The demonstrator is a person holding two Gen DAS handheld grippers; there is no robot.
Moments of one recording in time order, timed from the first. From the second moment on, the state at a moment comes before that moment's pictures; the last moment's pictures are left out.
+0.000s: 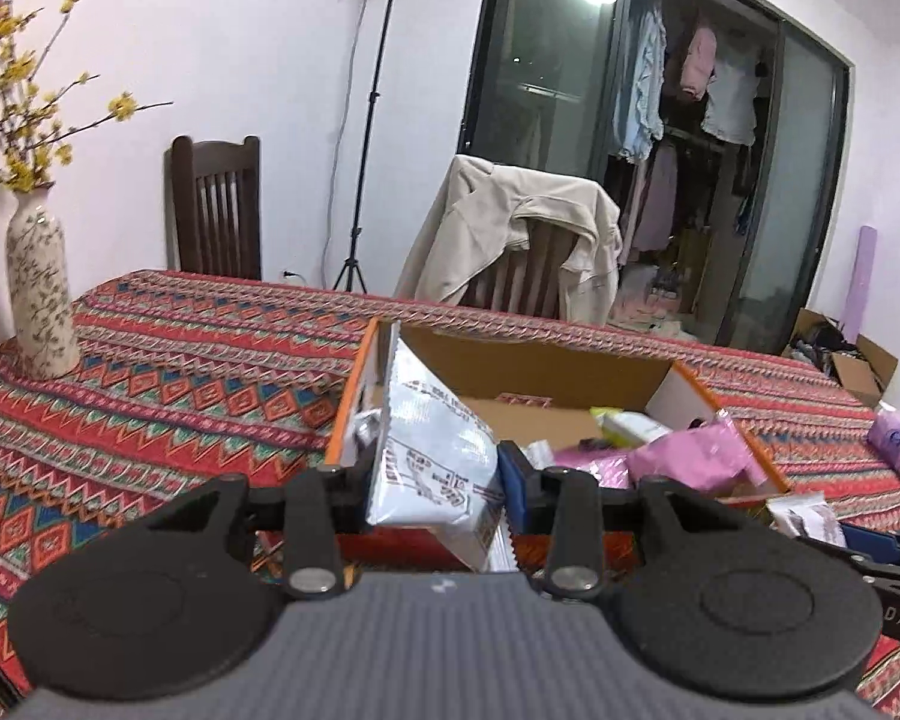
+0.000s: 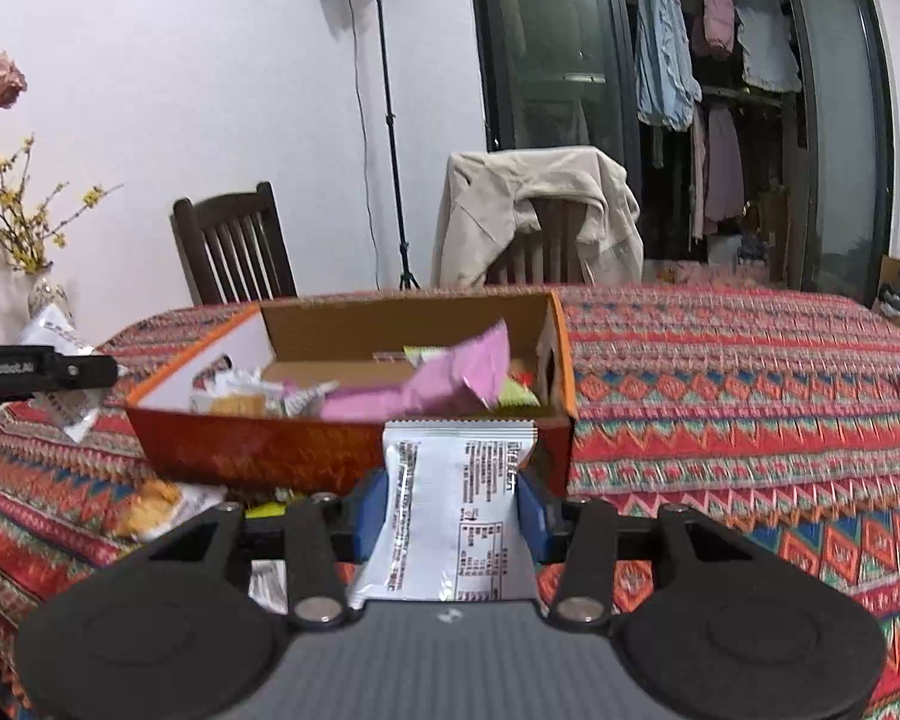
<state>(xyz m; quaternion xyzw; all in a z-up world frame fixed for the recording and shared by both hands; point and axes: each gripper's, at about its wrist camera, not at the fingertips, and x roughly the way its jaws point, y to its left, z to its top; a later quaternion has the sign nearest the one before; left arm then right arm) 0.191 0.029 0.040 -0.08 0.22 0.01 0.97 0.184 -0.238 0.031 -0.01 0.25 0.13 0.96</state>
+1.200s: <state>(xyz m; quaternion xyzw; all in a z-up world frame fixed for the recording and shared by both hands) 0.303 0.013 -0.006 -0.11 0.23 0.04 0.97 0.295 -0.220 0.015 0.01 0.19 0.14 0.97</state>
